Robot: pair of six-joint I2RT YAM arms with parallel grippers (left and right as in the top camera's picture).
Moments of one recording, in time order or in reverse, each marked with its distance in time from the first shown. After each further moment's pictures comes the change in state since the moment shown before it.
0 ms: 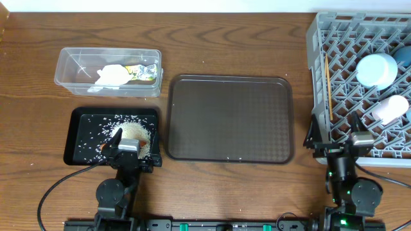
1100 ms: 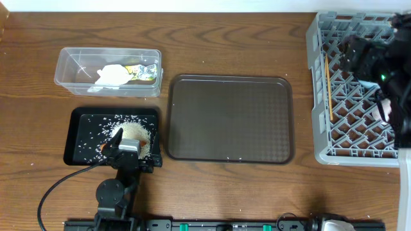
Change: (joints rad) left arm 0.000 0.000 0.000 0.002 0.011 0.000; right arm 0.000 0.910 1.497 -1.237 0.115 0.026
